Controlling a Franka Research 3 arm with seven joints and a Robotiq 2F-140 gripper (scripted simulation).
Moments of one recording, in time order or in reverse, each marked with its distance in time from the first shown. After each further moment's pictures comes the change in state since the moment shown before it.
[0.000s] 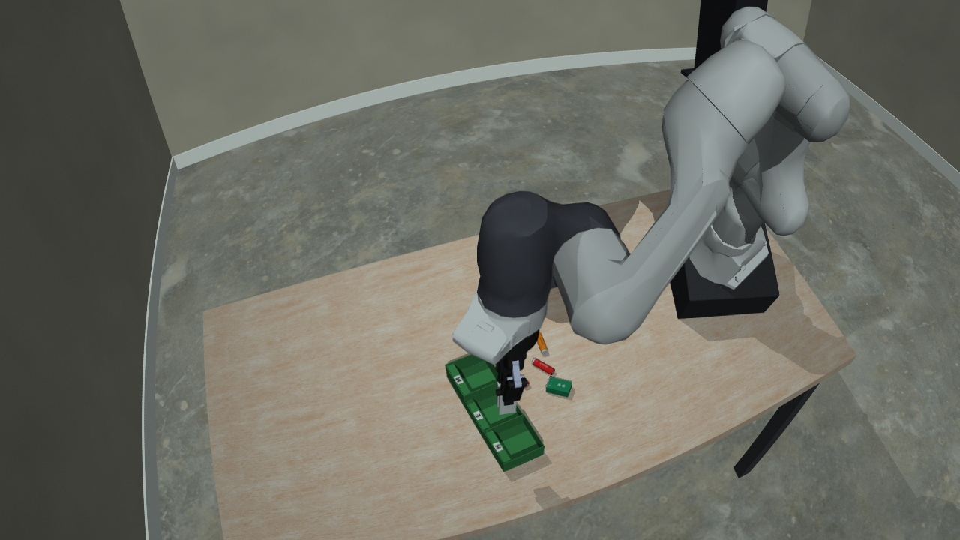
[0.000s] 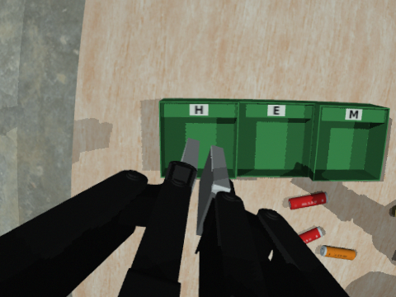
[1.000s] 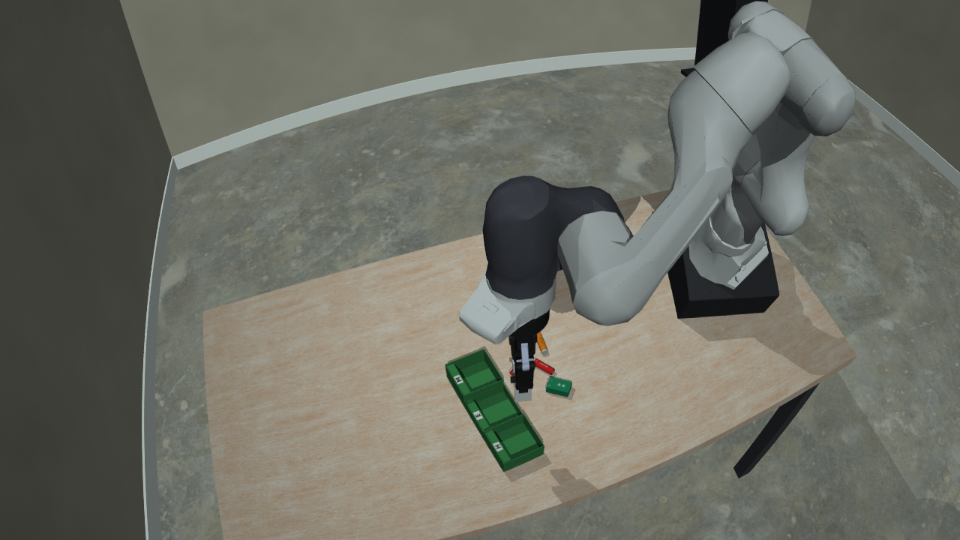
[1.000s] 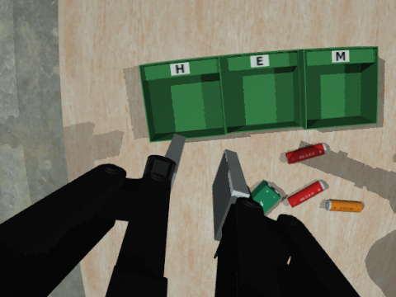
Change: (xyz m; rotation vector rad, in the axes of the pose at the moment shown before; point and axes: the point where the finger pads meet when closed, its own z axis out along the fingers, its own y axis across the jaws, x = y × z) arm -0.029 0.025 -0.005 -0.011 -0.057 0.111
